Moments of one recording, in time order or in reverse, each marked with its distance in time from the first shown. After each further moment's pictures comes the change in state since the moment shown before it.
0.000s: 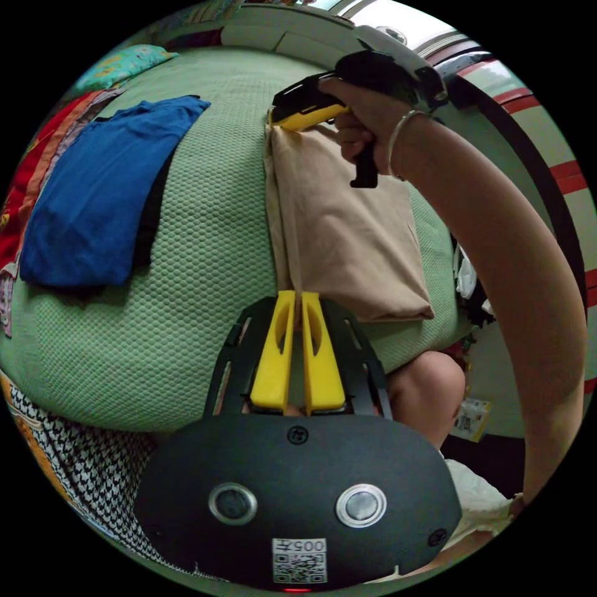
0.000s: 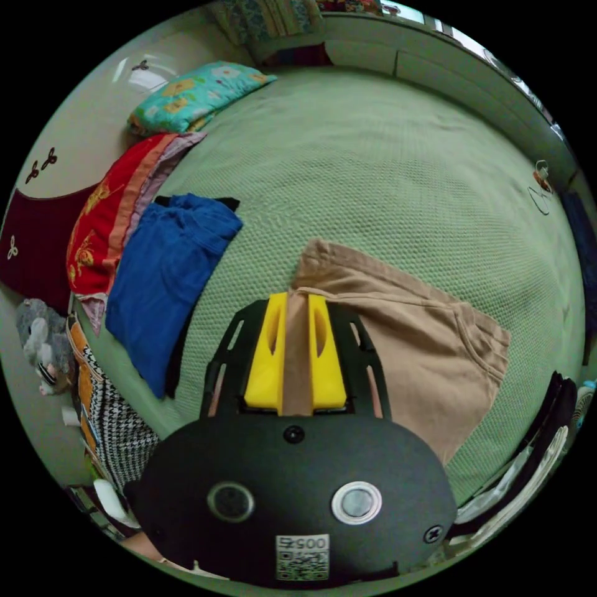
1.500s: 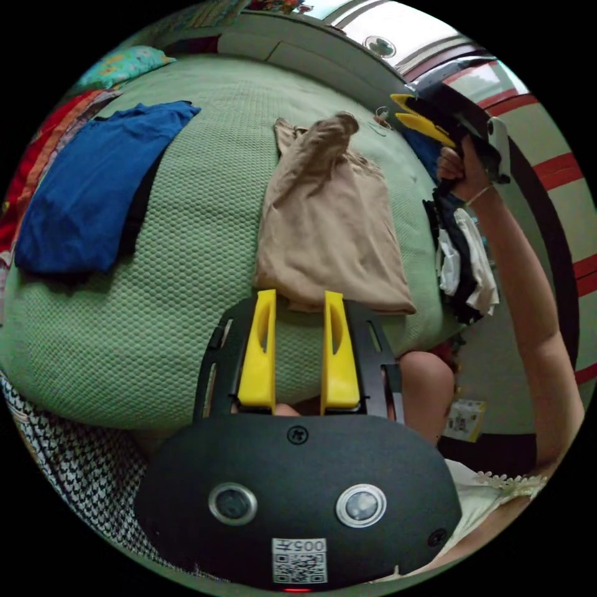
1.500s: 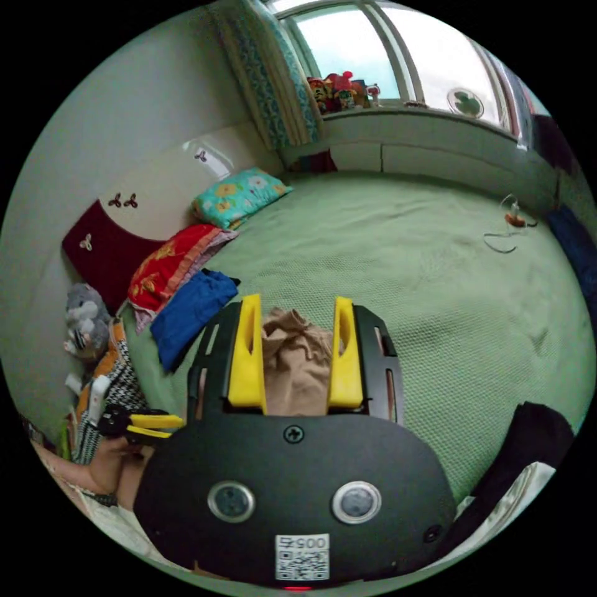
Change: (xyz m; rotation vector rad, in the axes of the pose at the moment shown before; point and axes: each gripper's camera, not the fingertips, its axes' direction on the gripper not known) left arm -0.003 0.022 -0.007 0.051 0.013 0.025; right arm 0.160 0.130 -0.174 0.442 -0.183 -0.112
